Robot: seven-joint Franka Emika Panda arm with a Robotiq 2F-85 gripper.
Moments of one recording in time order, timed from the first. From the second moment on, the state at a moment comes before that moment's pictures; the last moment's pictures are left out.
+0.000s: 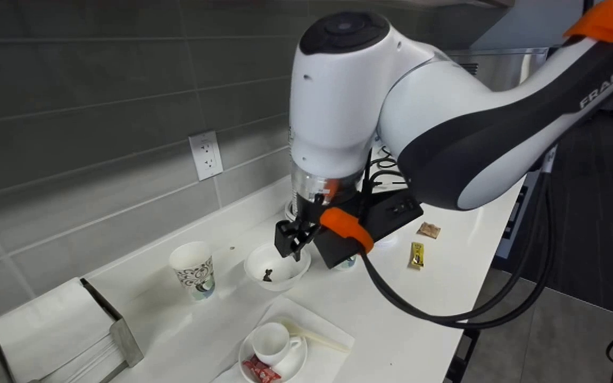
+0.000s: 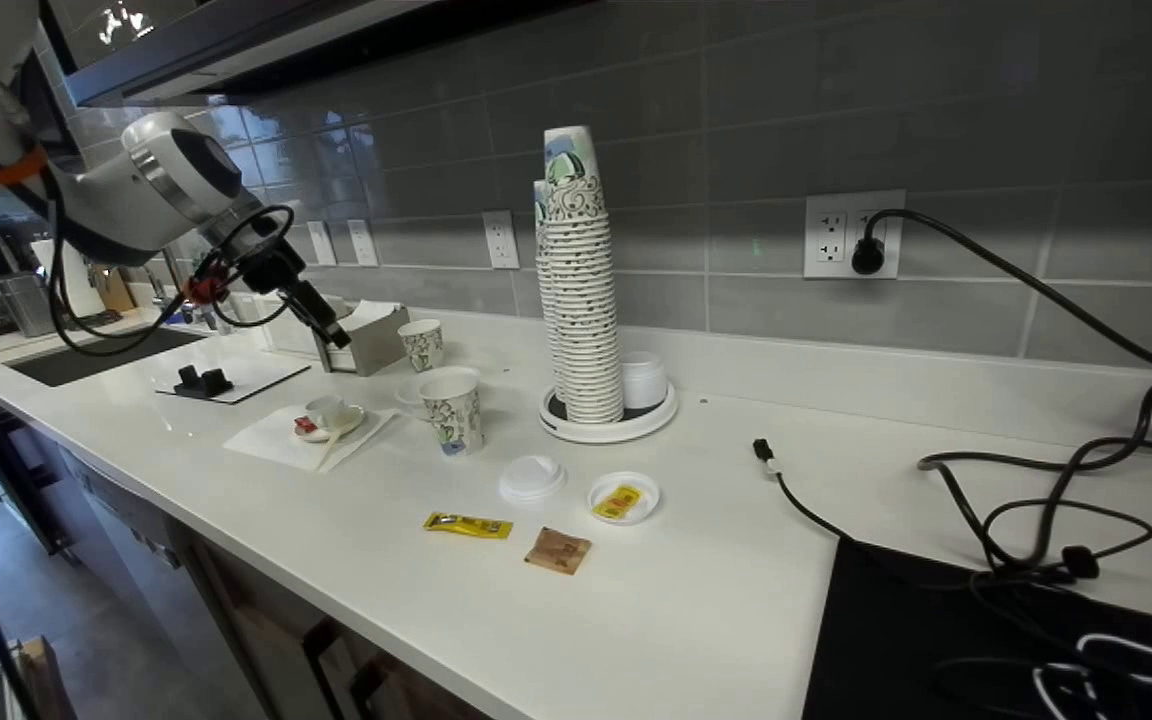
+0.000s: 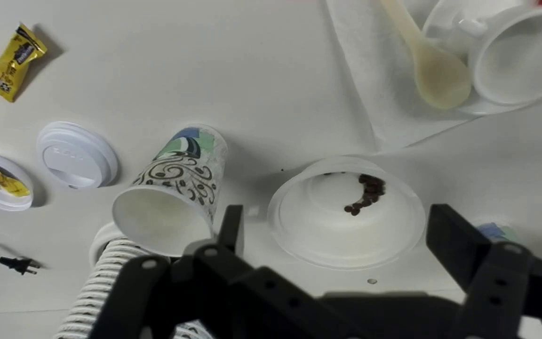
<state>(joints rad) -0.10 0.18 0.71 -2.18 -0.76 2.36 1.30</state>
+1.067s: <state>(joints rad) 0.50 0.68 0.18 -1.60 -0.85 2.21 1.32</state>
